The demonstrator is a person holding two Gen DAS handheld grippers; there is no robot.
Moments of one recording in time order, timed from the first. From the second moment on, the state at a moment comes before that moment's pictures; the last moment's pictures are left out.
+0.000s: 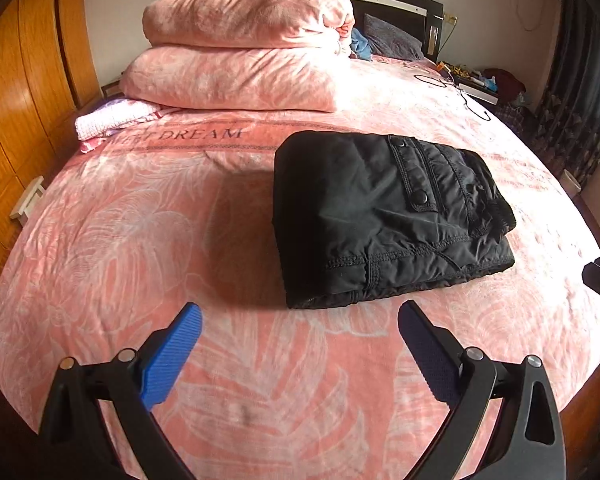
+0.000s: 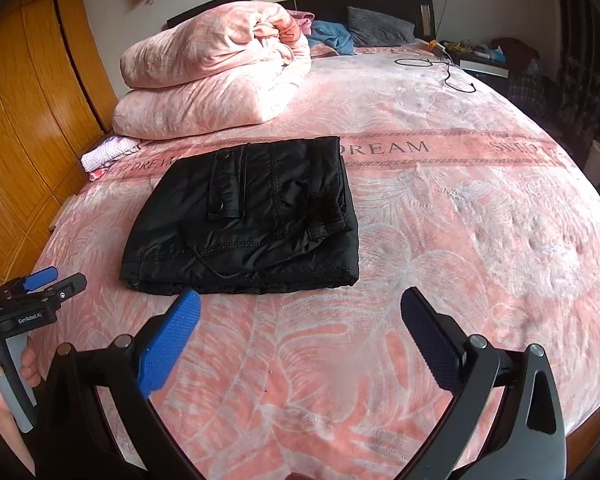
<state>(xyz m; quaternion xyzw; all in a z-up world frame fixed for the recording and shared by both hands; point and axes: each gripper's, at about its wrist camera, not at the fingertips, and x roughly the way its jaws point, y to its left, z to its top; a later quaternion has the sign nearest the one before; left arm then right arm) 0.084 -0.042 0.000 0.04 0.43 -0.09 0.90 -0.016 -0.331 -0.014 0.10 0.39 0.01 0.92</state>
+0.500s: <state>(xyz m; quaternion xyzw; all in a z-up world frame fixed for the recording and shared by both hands) 0.084 -0.053 -0.007 0.06 0.42 -0.08 0.90 -0.012 -0.304 -0.024 0.05 0.40 -0.02 0.92</state>
